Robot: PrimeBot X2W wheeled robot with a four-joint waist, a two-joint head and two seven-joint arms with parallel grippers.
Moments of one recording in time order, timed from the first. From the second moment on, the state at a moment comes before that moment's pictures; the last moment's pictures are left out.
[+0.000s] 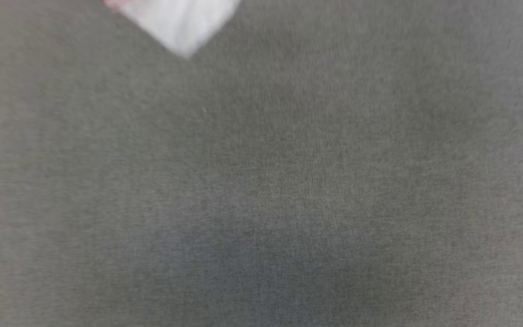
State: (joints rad) left arm -2.10 0.46 -0.67 1.10 -0.54 -0.08 -0.13; right arm -1.69 -0.33 0.39 0.94 0.47 0.13 -0.14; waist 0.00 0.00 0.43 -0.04
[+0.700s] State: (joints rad) left arm -2.05 0.42 -0.61 1.05 -0.55 -0.12 -0.26; right arm -1.66 -0.25 0.26 0.96 0.21 0.13 -0.26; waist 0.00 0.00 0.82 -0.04
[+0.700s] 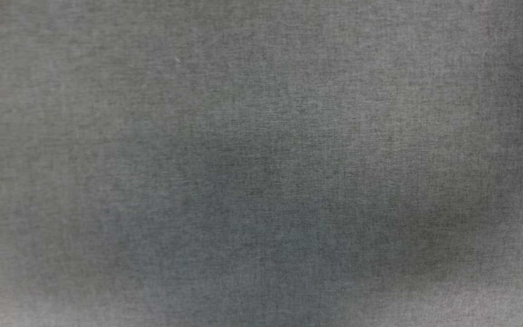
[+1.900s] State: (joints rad) left arm -0.54 0.96 -0.89 -0.22 -1.17 0.34 0.21; right arm -0.69 -0.83 0.85 0.40 0.92 0.13 -0.14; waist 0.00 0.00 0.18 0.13
